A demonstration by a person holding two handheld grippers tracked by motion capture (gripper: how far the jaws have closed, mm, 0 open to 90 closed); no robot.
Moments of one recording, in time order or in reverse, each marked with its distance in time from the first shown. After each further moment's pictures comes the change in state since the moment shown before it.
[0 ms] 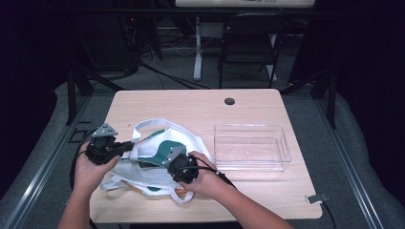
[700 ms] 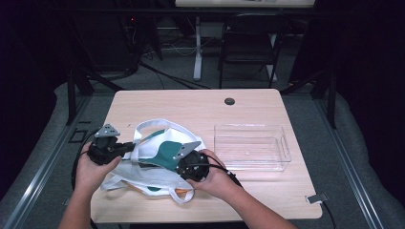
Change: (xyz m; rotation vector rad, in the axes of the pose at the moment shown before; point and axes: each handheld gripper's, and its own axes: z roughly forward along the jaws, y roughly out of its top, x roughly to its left) left arm -0.002 0.000 0.003 0.014 -0.002 0.003; right arm -0.012 -0.011 -0.028 -0.059 0.031 0.081
